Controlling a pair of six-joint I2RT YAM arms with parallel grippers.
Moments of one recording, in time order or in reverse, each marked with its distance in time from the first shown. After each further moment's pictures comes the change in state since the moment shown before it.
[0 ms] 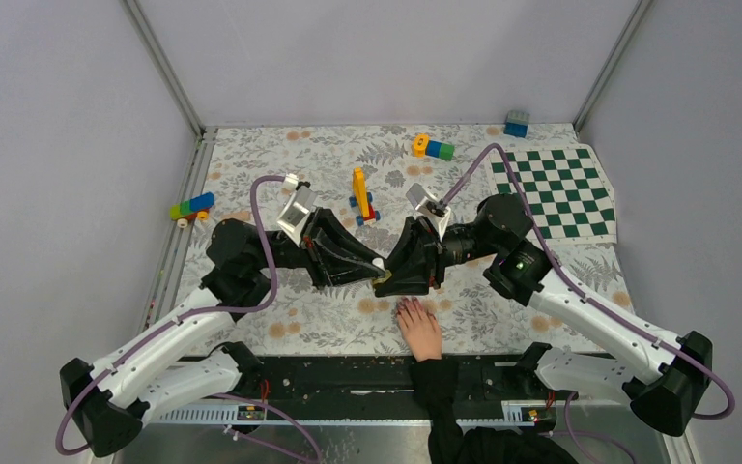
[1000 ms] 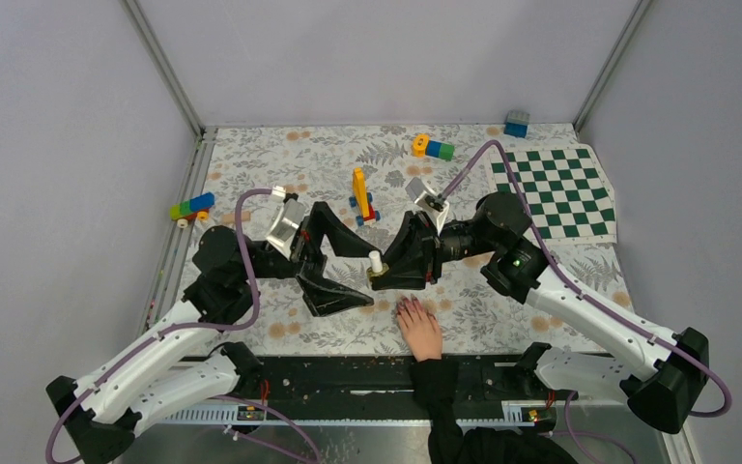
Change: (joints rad) left arm -0.016 -0.092 0.011 -0.150 -0.026 0.117; right arm -0.006 0.025 0.001 0.059 0.010 0.040
